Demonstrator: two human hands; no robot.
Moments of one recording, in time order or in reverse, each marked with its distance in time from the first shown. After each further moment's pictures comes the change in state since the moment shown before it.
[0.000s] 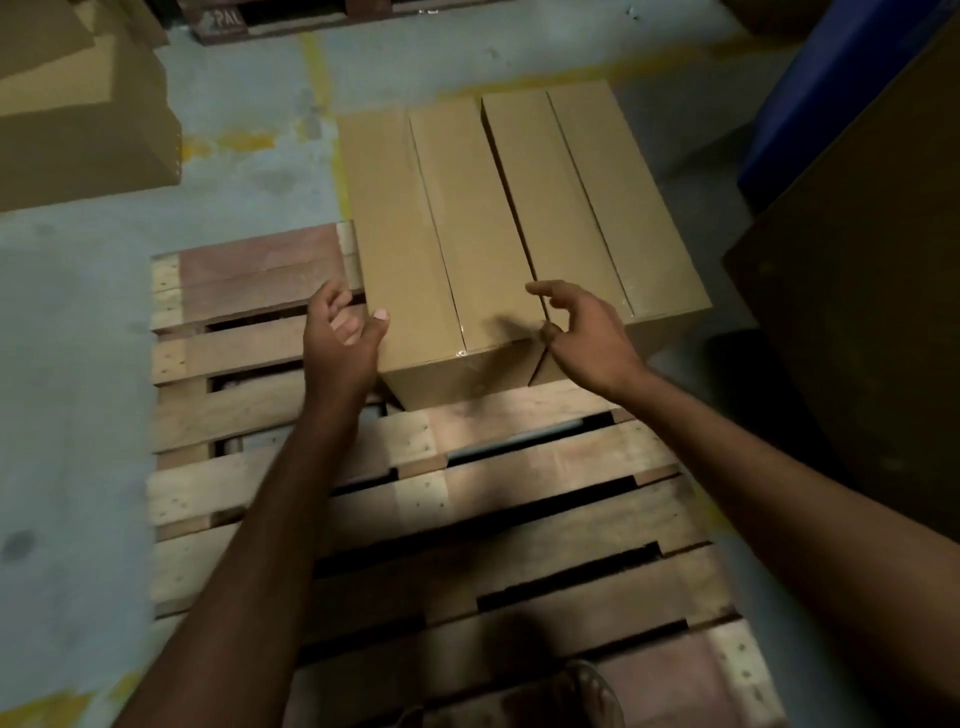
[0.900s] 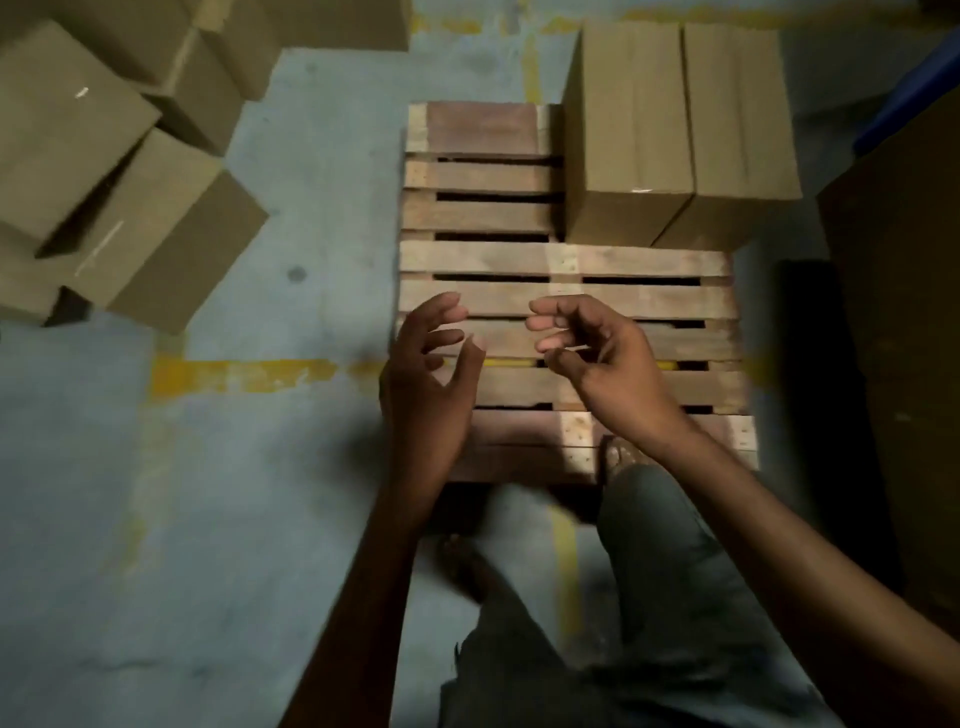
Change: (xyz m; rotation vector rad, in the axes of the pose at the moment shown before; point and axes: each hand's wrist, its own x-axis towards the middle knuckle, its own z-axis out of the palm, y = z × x) left_hand -0.517 0.082 -0.419 -0.040 0.170 0.167; right_hand -0.540 -0.368 0.050 0.447 -0.245 -0.091
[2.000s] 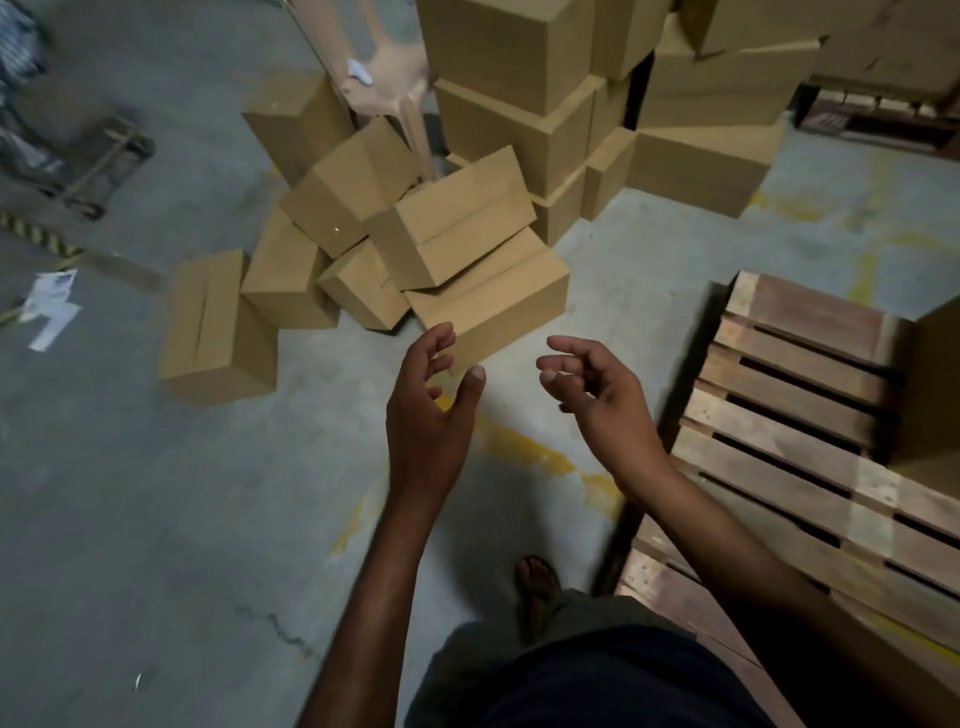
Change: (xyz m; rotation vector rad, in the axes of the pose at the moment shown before) left_hand 0.130 -0.062 -0.518 0.109 0.478 -0.040; right_hand 0.092 -0.224 0.509 0.189 -0.367 -0.078
